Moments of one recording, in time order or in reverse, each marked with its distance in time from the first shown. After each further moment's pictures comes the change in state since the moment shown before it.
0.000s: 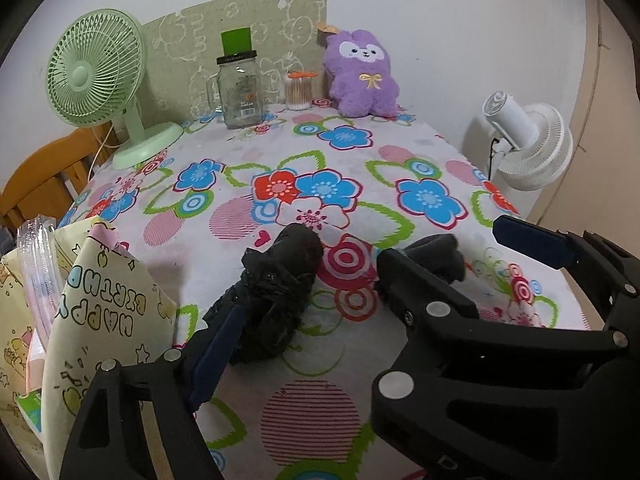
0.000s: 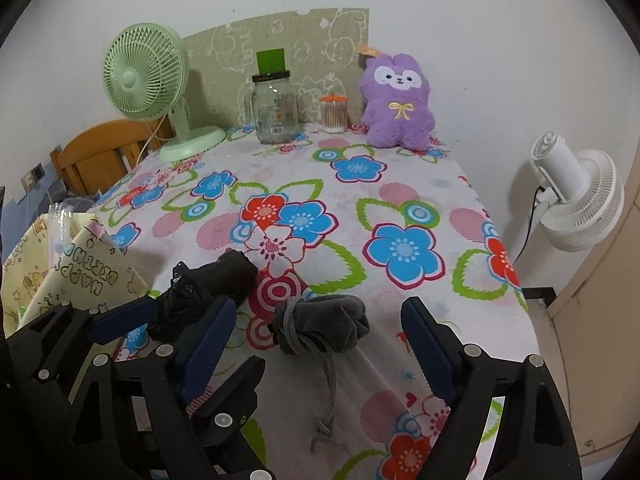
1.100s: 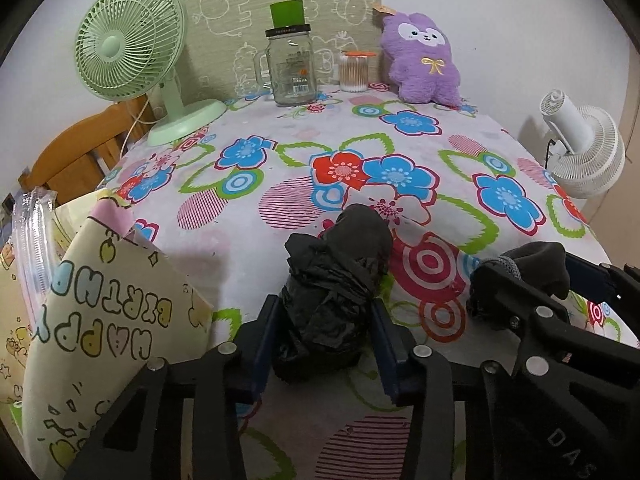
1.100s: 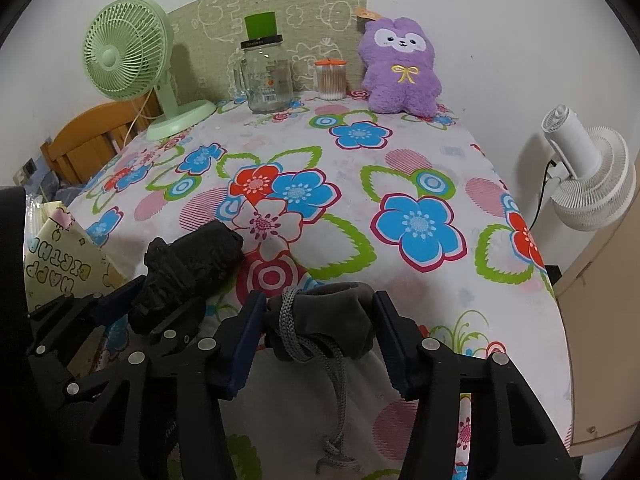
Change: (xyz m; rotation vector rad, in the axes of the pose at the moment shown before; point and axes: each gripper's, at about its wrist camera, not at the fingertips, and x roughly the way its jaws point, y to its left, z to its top) left arm 0.036 0.029 0.003 -0.069 0.038 0.138; right arm 0.034 0.000 -0.001 0.032 0.095 0.004
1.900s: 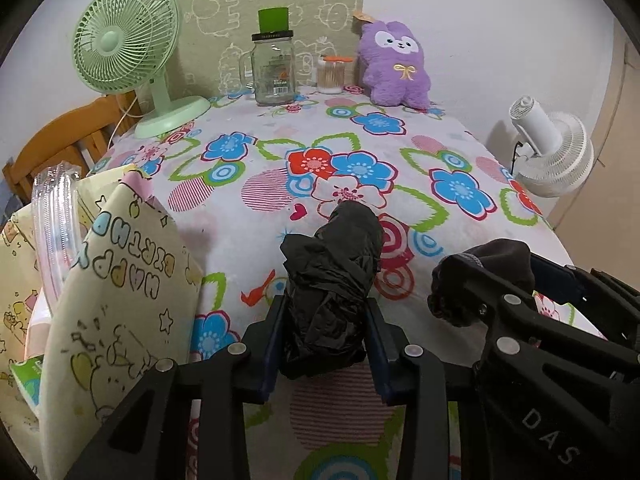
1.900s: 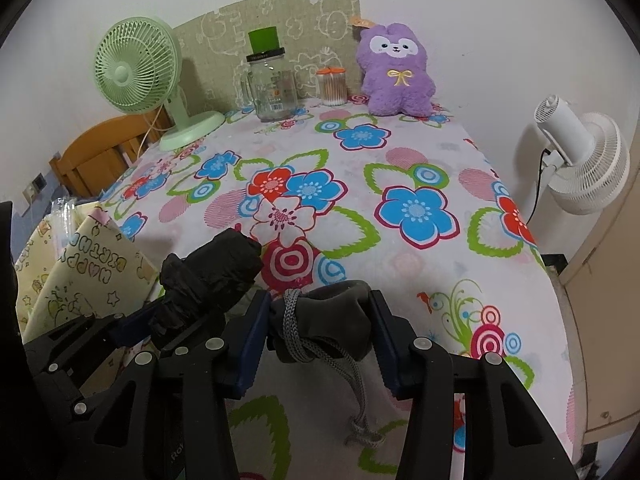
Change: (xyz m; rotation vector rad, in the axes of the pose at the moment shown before) left arm -0.034 -0.002 -0.017 -0.008 0.006 -0.106; right arm -0.032 0.003 -0.015 0.045 -0.022 0.029
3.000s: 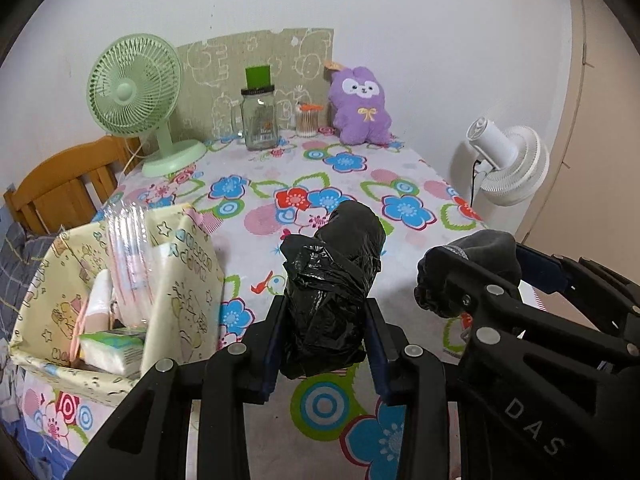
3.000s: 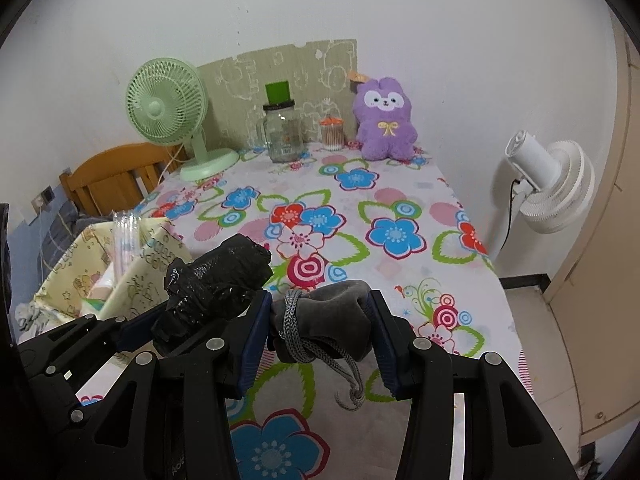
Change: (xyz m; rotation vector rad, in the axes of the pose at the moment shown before) left arm -0.091 -0.009 -0.021 0.061 -0.126 -0.049; right arm -0.095 0.022 -0.020 -0.011 -0.142 -0.033
